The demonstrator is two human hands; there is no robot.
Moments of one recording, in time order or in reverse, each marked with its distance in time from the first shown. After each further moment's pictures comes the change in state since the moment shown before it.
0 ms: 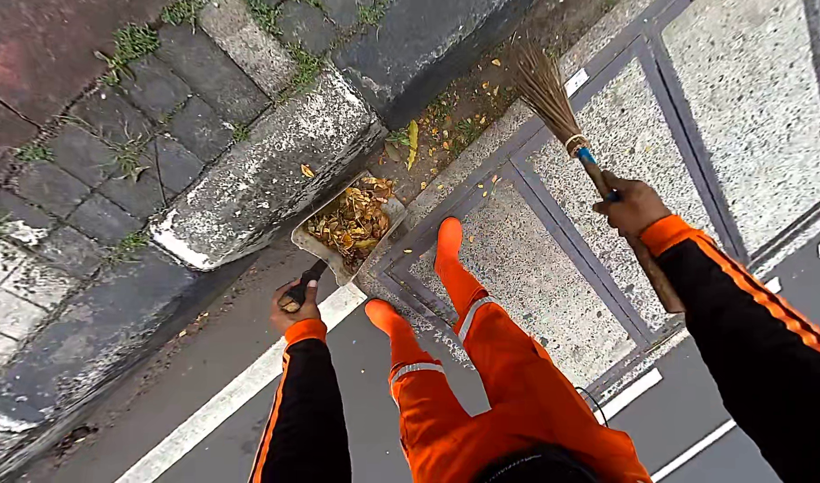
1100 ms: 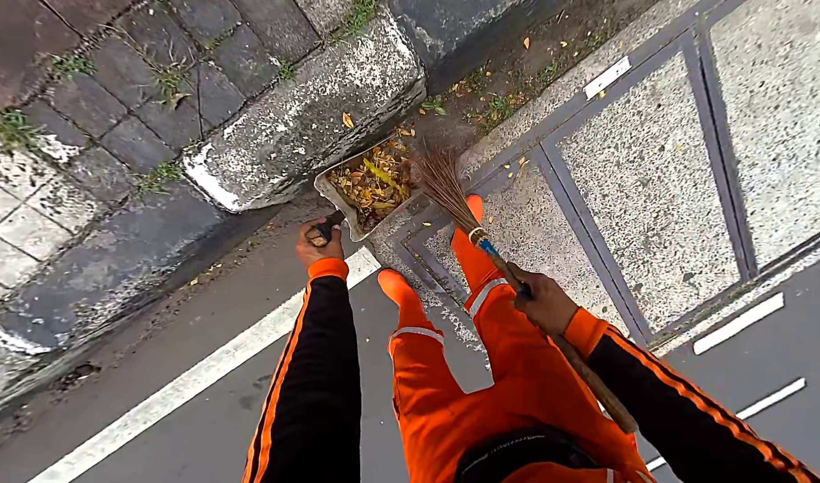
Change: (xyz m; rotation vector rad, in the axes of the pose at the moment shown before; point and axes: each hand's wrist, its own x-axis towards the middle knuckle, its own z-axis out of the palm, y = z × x) left_hand 0.030 -0.018 -0.011 0.071 -0.065 -0.065; right_hand -0.180 -0.047 0.207 -0.014 -0.566 -0.125
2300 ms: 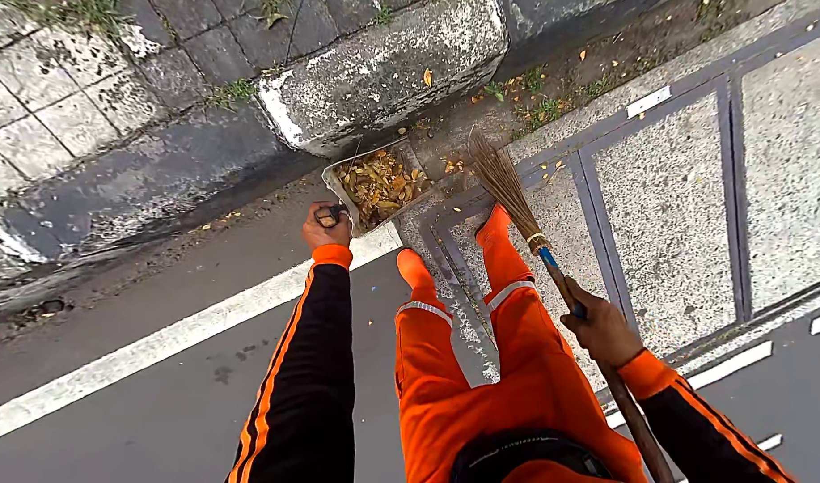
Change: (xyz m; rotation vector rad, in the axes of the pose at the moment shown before) left_hand 0.008 -0.128 -0.097 0.017 0.040 -0.009; right_hand -0.055 -0.007 0.115 -0.189 0.267 0.080
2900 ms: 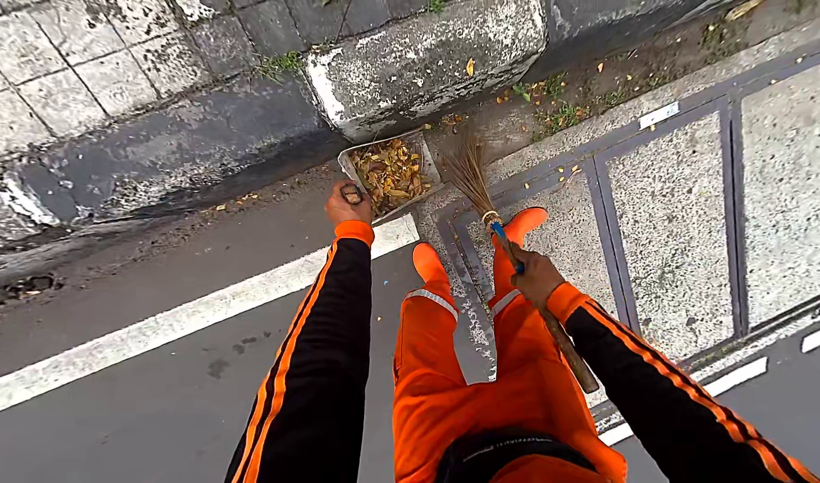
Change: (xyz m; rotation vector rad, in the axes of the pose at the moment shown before) left_hand 0.020 -0.037 -0.029 0.015 -0.041 -0.035; right_hand 0.041 -0.130 0.105 -0.201 -0.079 -0.098
